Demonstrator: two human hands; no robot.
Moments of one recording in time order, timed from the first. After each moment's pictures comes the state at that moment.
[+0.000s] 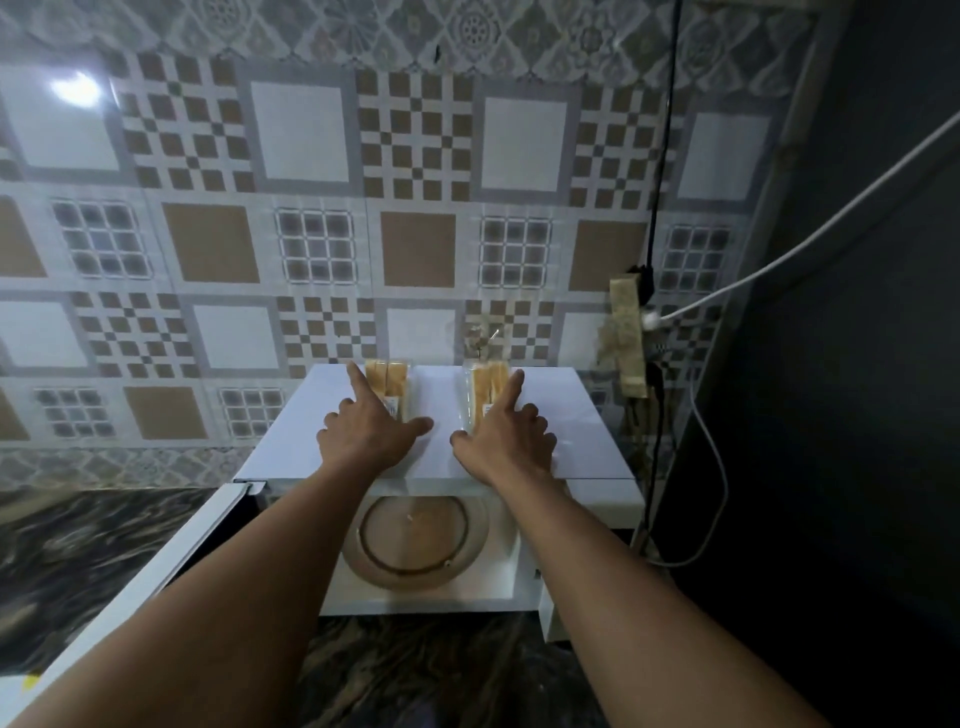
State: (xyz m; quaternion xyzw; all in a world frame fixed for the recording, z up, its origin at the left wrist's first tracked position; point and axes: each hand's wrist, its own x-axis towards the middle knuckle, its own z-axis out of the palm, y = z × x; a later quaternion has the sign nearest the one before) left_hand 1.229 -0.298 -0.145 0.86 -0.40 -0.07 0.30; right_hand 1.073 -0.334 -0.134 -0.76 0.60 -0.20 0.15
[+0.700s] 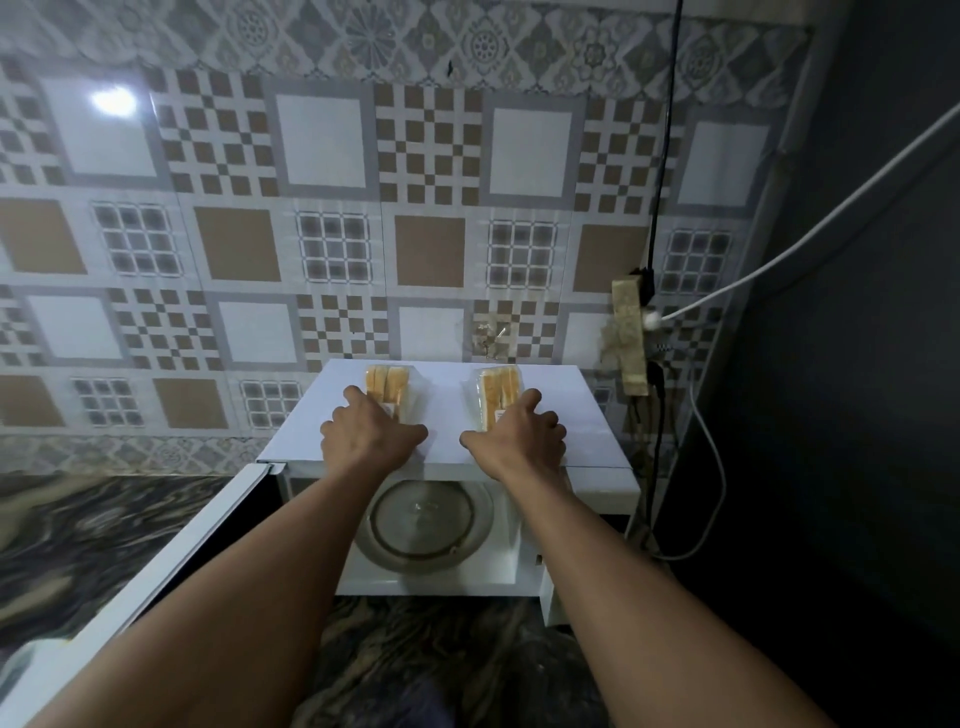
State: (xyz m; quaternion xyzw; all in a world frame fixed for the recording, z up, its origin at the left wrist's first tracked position) left_hand 1.216 -0.264 -0.141 0.87 -0.35 -0.07 0.34; right_hand 1.060 -0.314 -0.133 -0.71 0.63 -0.25 0.20
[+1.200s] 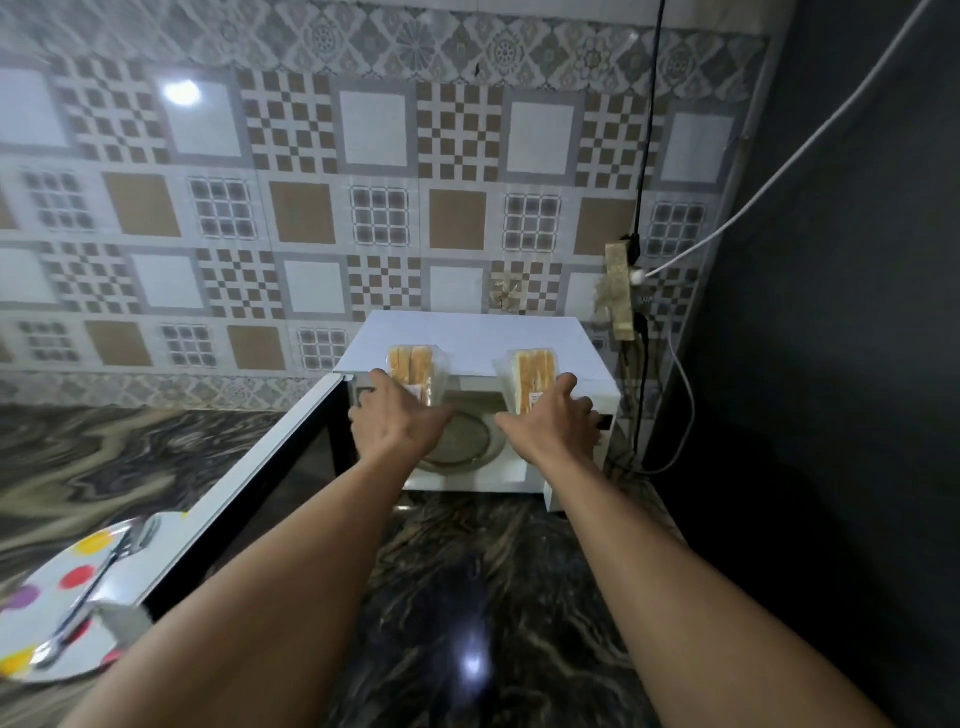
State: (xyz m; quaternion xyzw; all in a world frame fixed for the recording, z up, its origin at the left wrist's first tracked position) left_hand 1.146 -0.099 -0.139 0.85 -0.35 -0.06 0.38; right_hand 0.994 -0.161 -0.139 -0.69 0.64 -0.28 0.19
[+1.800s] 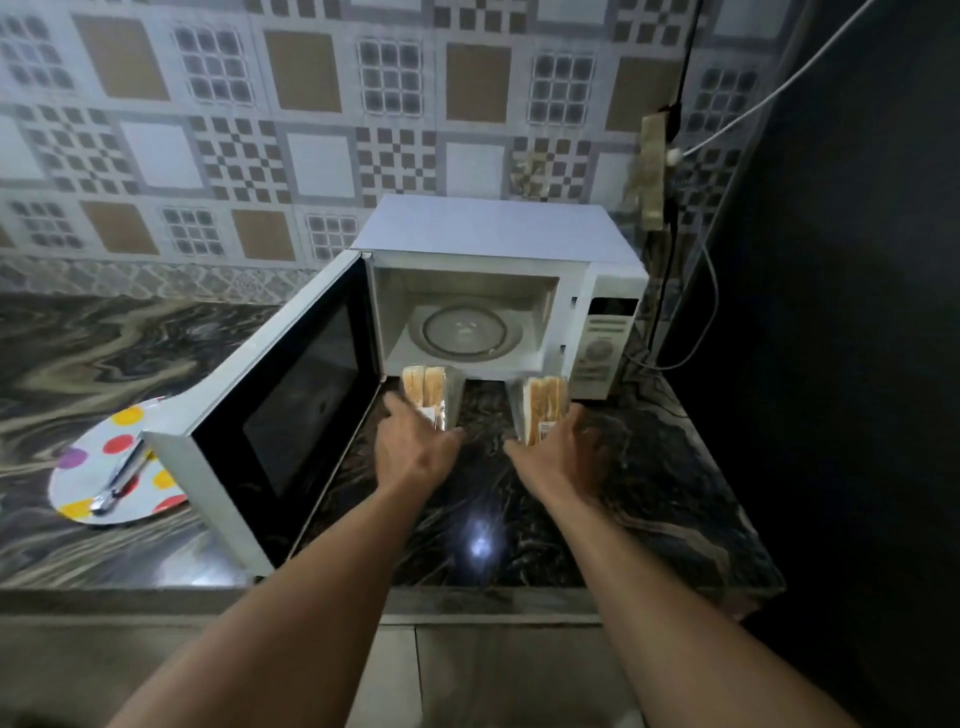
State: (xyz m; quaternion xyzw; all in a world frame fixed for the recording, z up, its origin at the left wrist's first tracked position) left_hand 1.111 -0.001 -0.269 0.86 -0.30 -0.18 0.38; right_hand 0.972 -0.060 -0.283 -0.65 0.69 -0.23 0.23
